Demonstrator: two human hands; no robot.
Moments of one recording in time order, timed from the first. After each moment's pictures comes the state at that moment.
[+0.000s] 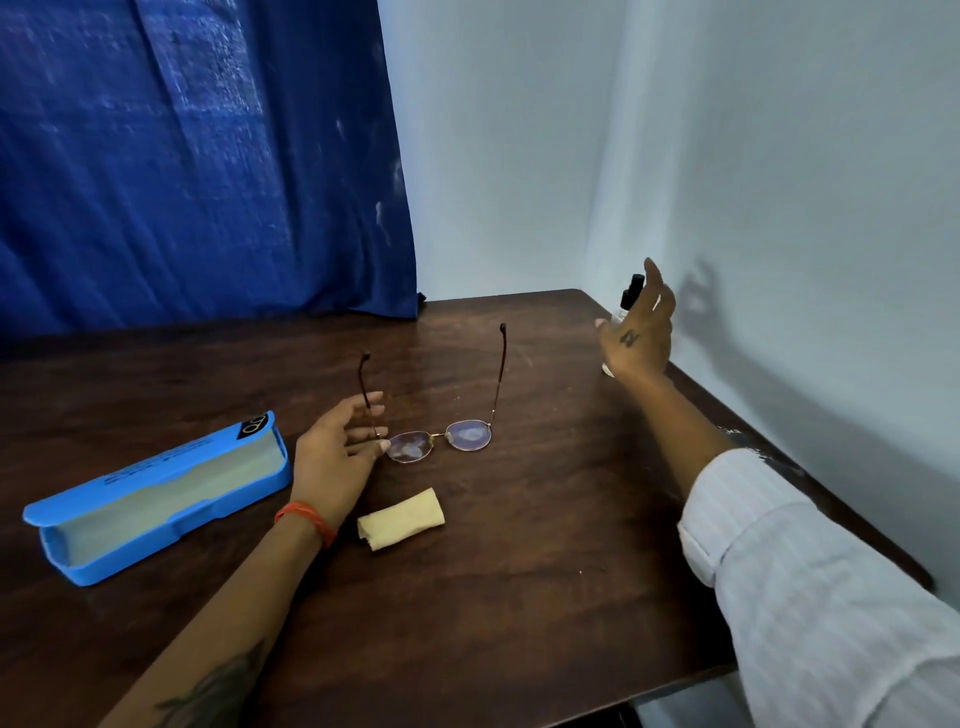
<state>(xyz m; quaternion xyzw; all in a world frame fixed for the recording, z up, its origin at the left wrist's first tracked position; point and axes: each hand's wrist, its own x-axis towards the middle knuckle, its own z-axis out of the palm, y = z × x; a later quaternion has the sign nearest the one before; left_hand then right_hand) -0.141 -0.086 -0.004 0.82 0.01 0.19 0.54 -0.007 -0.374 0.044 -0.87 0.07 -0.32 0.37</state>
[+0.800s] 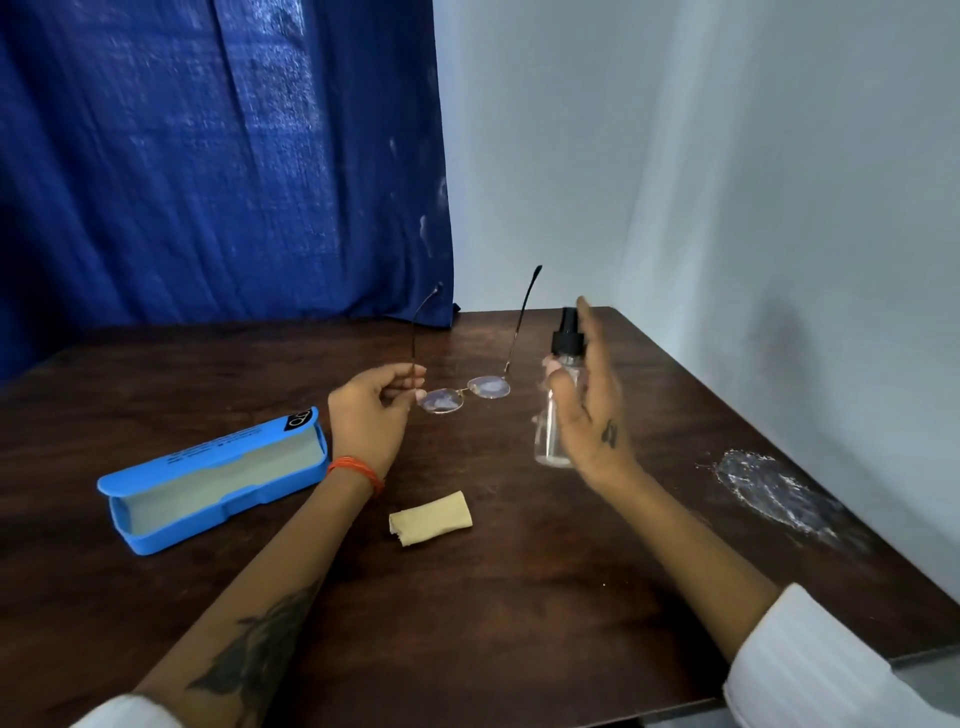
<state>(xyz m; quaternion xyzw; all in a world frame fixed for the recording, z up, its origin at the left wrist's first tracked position) -0.129 -0.093 0.029 0.82 0.03 0.32 0.48 -0.123 -0.289 0.046 -0.79 -0.20 -0.28 0.50</state>
